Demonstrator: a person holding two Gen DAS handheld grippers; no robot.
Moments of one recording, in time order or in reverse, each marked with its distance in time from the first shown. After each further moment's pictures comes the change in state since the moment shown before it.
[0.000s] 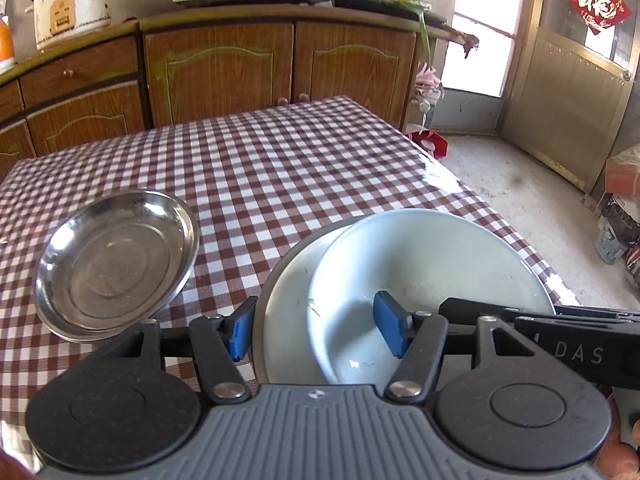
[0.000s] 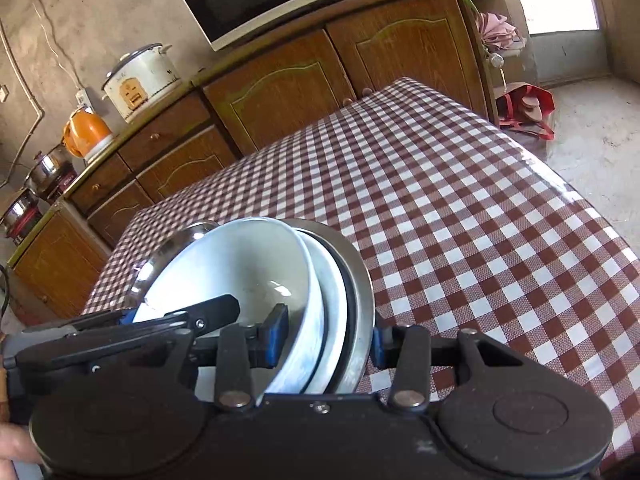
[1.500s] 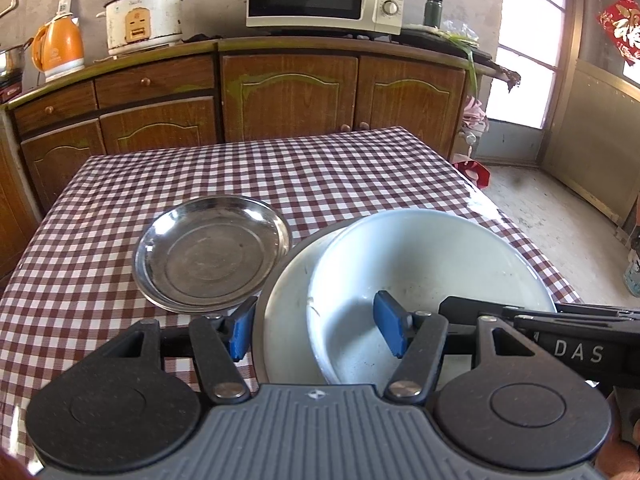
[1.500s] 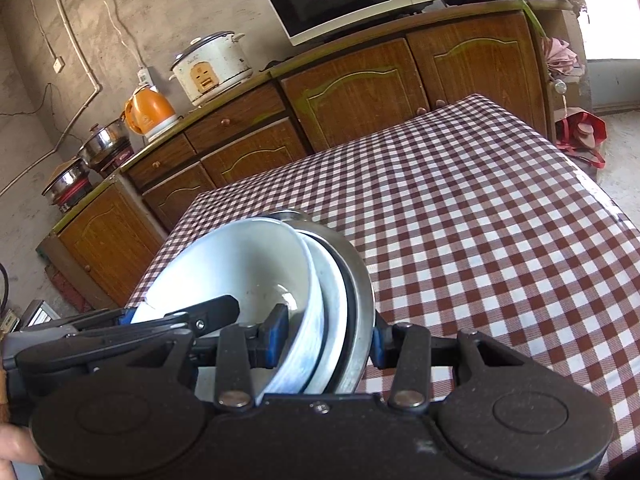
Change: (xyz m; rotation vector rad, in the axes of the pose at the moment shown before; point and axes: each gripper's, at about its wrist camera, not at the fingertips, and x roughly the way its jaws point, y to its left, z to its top) left arm -0.068 0.031 -0.014 -0.082 -0.064 0.137; right arm -0.025 0.070 -0.011 -0.115 0.007 0.128
